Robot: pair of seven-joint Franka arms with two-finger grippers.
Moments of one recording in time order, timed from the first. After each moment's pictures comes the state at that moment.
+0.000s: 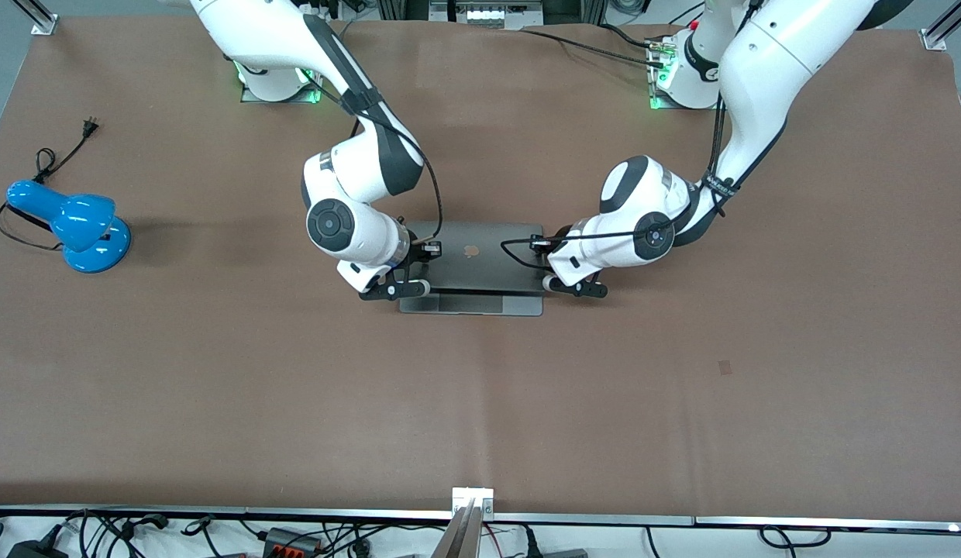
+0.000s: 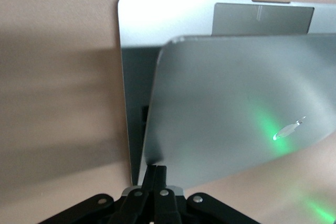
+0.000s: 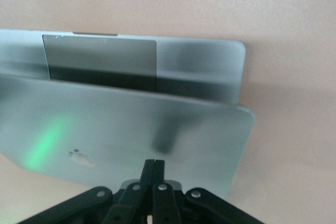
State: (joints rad) left arm 0.06 0.66 -0.64 -1.90 -0.19 2.38 -0.31; right arm 0.63 0.60 -0.07 -1.67 0.42 2.17 0.27
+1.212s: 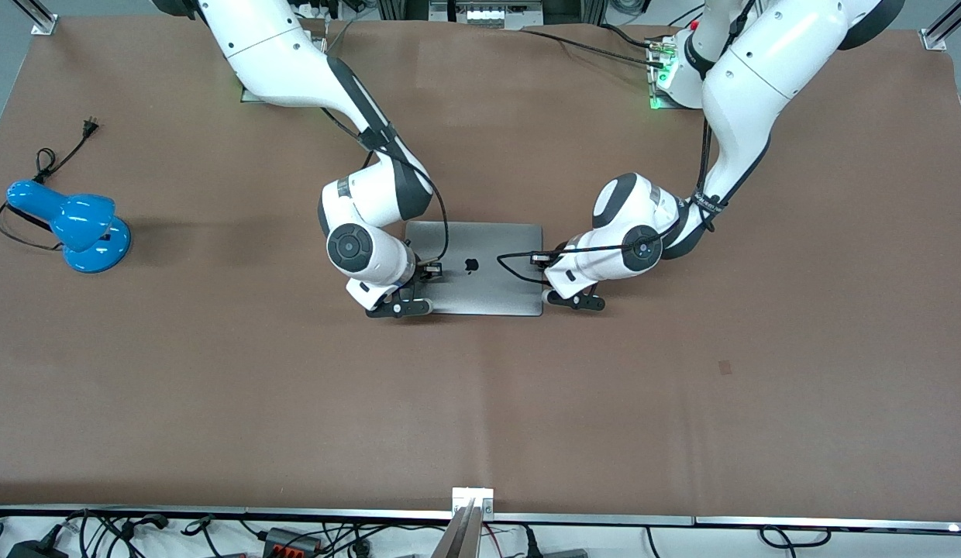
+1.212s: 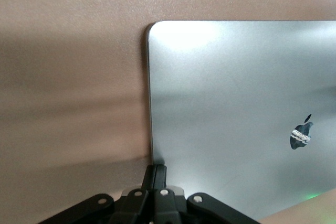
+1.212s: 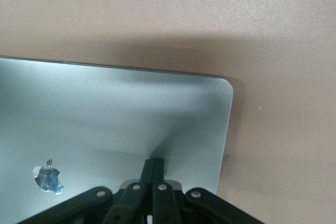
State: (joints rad) left arm -0.03 0.73 -0.54 -1.86 -0.14 2.43 -0.31; right arm 0.63 0.72 -0.07 -1.63 0.36 2.25 0.27
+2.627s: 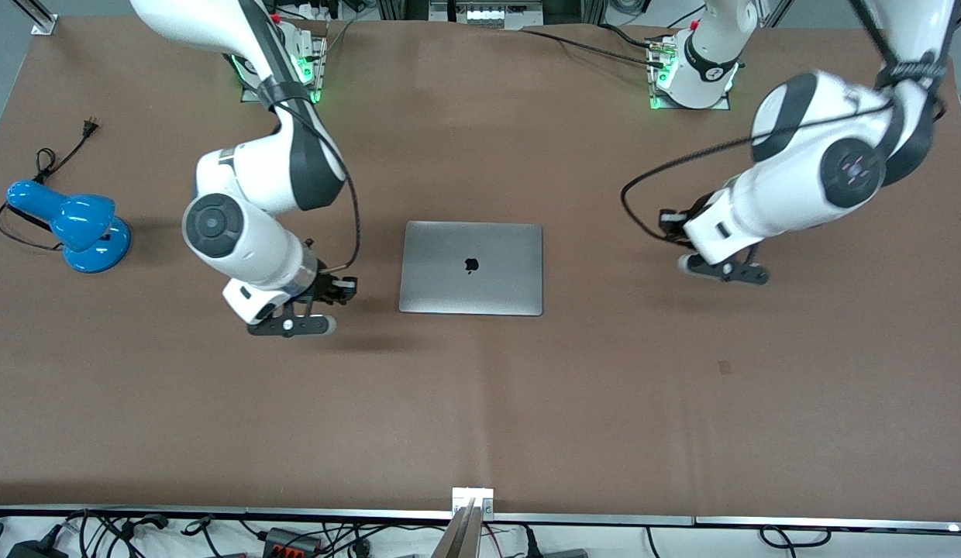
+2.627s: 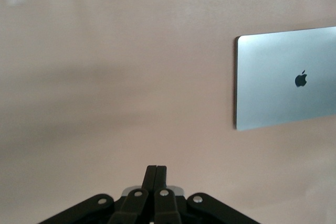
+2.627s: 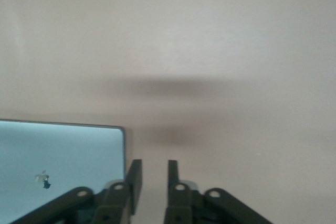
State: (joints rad) left arm 0.25 0.14 -0.52 -1.80 -0.12 1.75 -0.15; right arm 0.62 0.50 -0.32 -1.56 0.26 2.02 0.22
